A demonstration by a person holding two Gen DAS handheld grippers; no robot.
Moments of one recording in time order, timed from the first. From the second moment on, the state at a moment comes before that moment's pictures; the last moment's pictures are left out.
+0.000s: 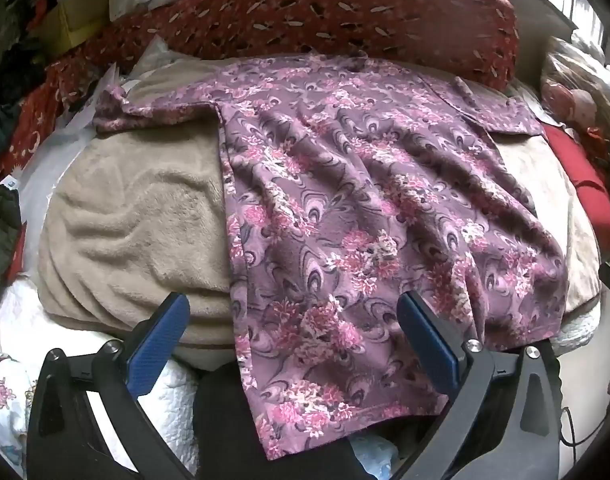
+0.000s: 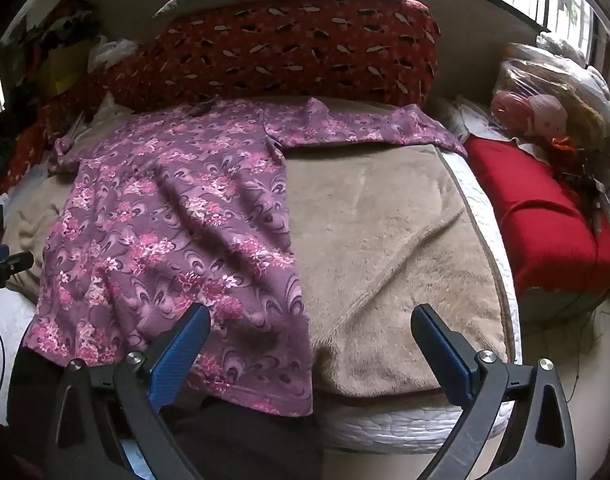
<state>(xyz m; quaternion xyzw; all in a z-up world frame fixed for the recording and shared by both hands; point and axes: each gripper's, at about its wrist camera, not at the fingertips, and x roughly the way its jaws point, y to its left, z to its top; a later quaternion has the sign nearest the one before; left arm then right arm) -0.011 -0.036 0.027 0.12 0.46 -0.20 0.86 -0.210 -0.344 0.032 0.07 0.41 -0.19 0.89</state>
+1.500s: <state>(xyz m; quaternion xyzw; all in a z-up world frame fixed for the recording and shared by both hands) 0.045 0.018 -0.023 0.07 0.56 -0.12 0.82 -0.192 -0.373 -0.020 0.15 0.45 -0.15 0.87</state>
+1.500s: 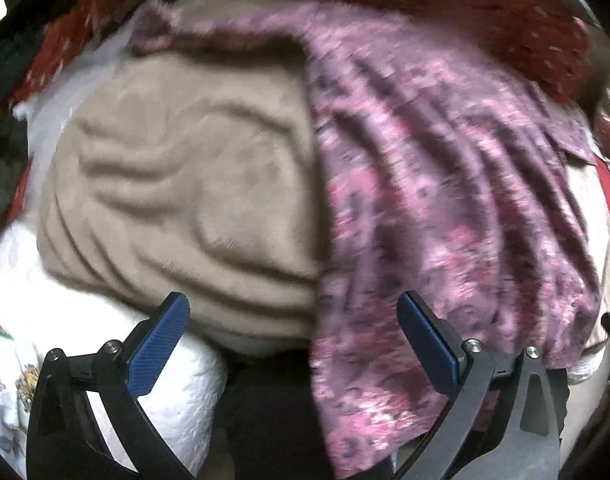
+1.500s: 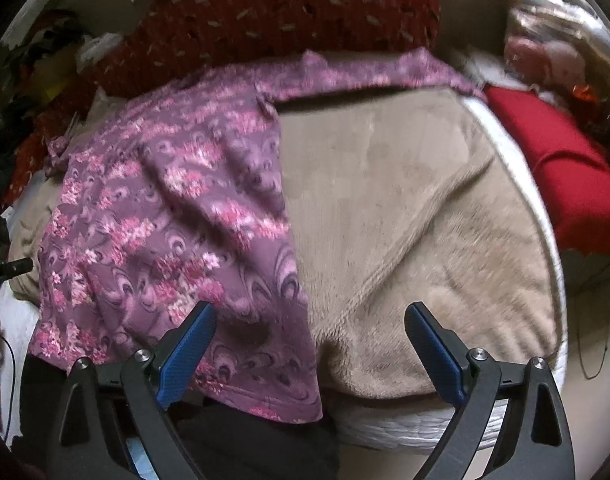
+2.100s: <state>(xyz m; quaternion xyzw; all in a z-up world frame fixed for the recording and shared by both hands) 0.015 0.059 0.004 -0.04 0.61 -0.24 0.75 -0.236 -0.367 0.017 0.26 0.37 -0.01 0.89</state>
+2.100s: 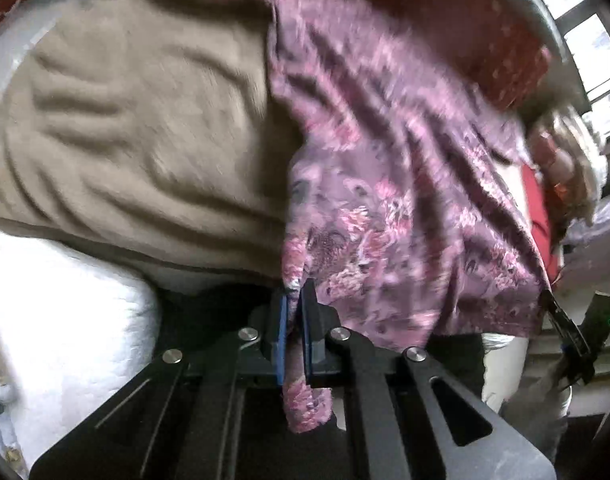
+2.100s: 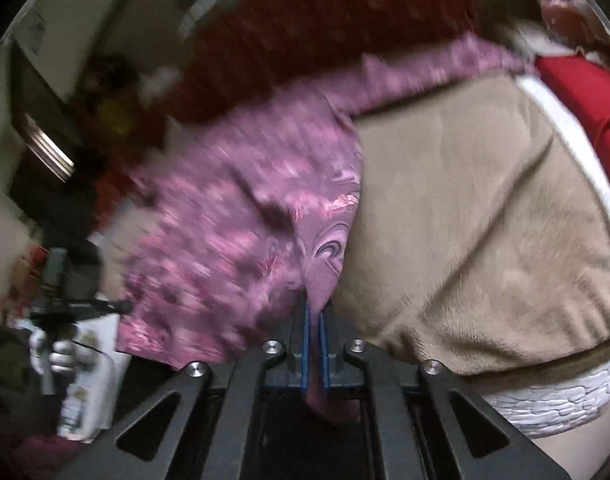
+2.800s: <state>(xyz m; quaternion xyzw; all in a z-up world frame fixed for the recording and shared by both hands) 0.053 0.014 0.028 0.03 0.54 -0.24 0.81 -0.214 -0.406 0.003 0.31 0.38 -0.08 0.87</state>
